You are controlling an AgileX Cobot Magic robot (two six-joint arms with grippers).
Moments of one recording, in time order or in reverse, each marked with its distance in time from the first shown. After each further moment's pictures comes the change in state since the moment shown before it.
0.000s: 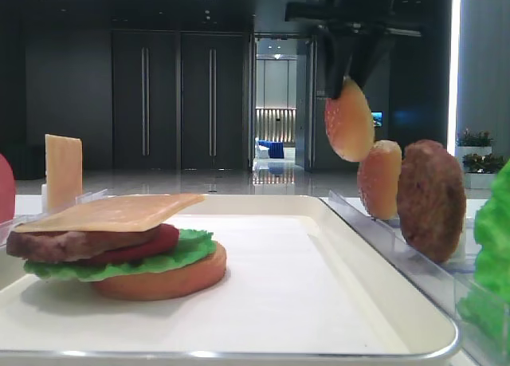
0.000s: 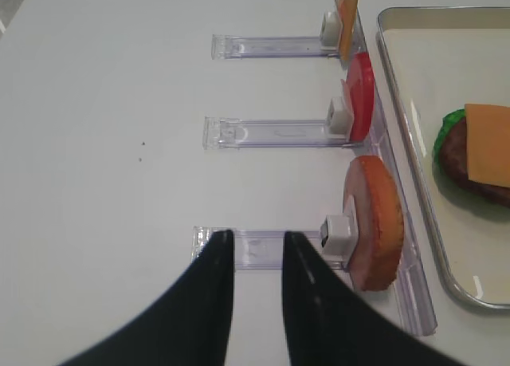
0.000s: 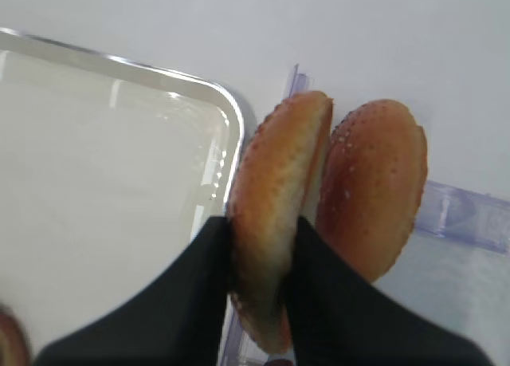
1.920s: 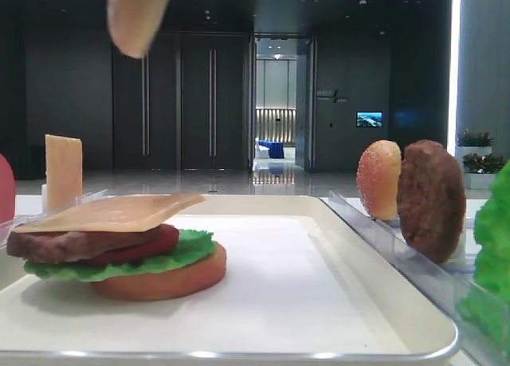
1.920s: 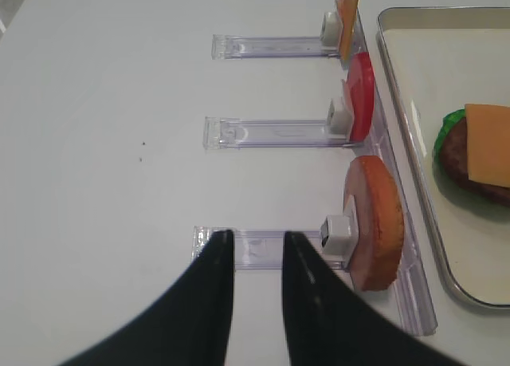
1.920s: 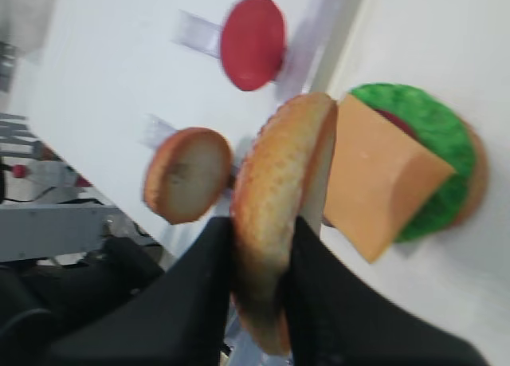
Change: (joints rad) left arm 0.000 0.000 0.000 0.001 0.000 0.000; right arm 0.311 -0.441 0.482 0.556 -0.275 -0.033
